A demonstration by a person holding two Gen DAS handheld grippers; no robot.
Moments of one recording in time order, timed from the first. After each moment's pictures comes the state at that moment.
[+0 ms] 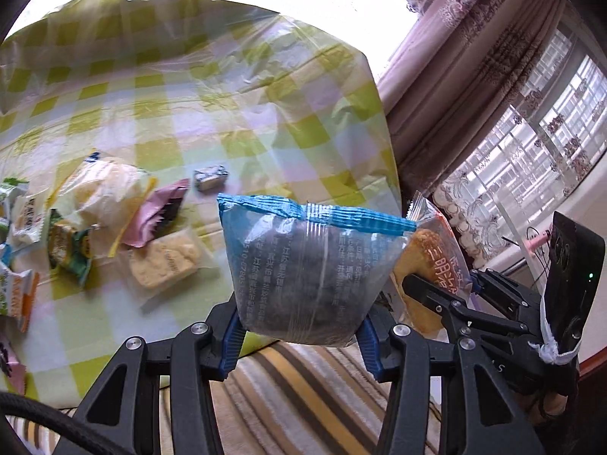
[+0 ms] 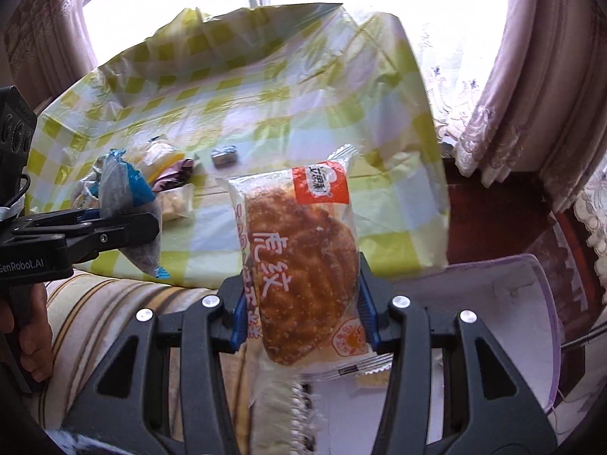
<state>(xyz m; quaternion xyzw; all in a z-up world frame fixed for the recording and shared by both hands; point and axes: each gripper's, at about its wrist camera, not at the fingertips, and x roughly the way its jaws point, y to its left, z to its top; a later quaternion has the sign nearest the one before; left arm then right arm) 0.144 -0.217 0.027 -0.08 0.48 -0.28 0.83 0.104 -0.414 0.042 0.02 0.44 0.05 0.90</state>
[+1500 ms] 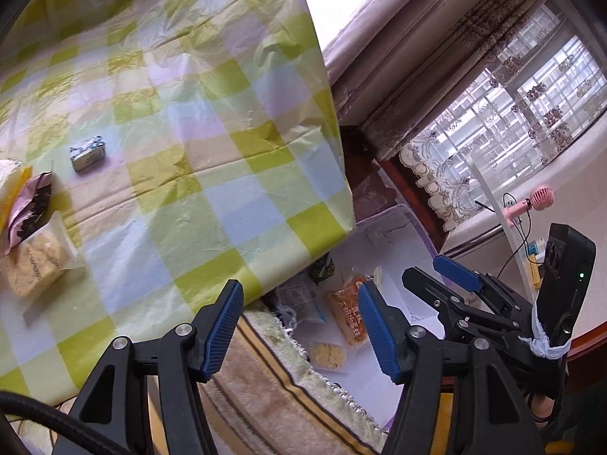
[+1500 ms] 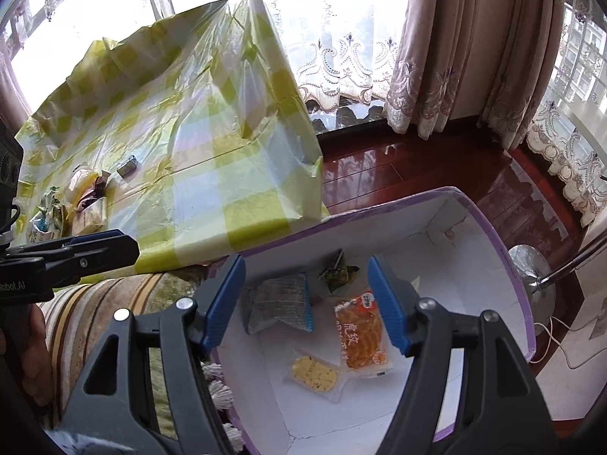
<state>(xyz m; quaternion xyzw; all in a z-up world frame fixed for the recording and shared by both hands) 0.152 -0.294 0.010 -0.08 0.52 -0.33 0.78 0.081 -0.494 0.027 0.08 0.46 -0.06 0.88</state>
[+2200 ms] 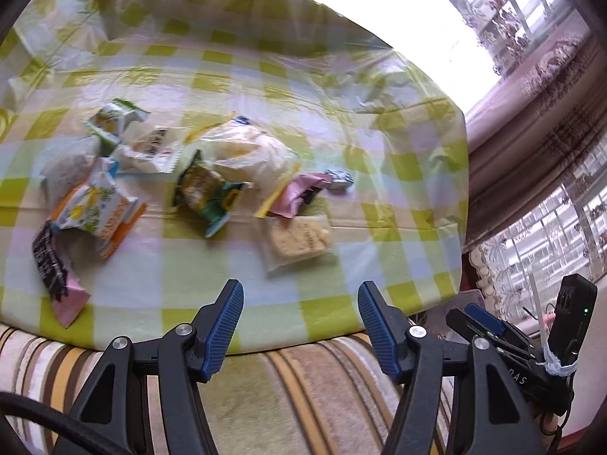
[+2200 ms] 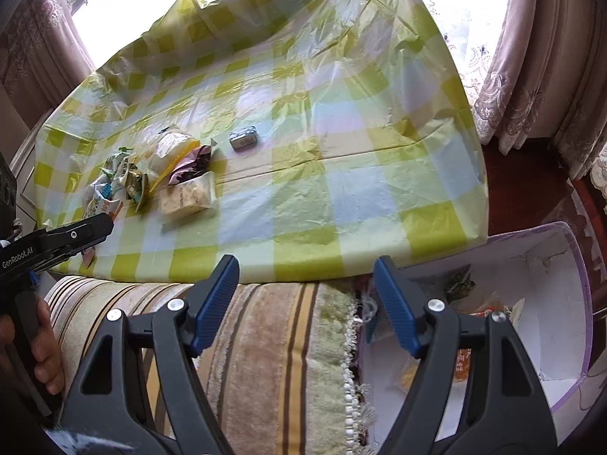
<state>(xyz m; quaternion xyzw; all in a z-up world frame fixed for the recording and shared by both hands) 0.126 -0.097 0.012 -0.20 0.48 -0.12 0.85 0.115 -0.375 0.030 0.06 0.48 0.07 0.87</state>
